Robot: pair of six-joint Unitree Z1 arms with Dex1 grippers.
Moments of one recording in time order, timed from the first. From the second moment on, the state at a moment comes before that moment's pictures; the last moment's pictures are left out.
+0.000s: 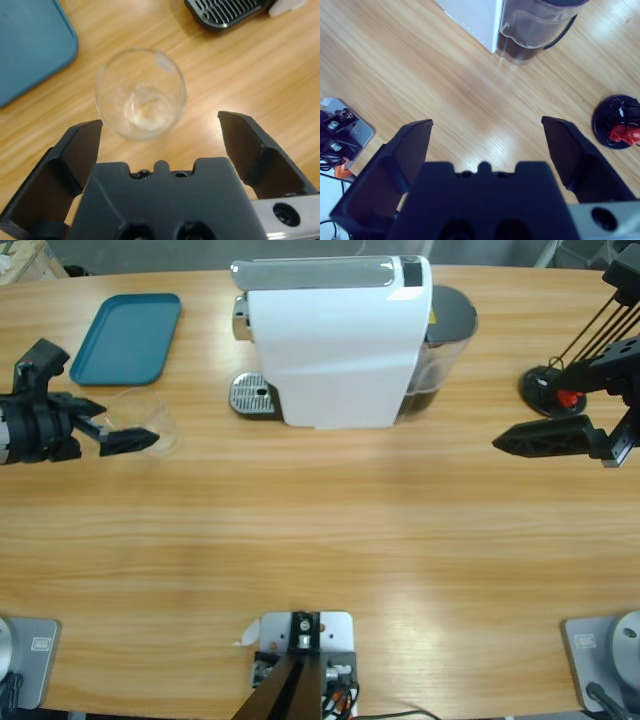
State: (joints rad) arm 0 -0.56 1.39 -0.56 0.02 0.05 -0.02; arm 1 0.72 1.29 -1.11 0.84 0.01 0.01
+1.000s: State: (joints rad) arm 0 -0.56 1.53 -0.59 -0.07 0.06 -0.02; arm 1 0.72 1.30 -1.11 0.84 0.03 0.01
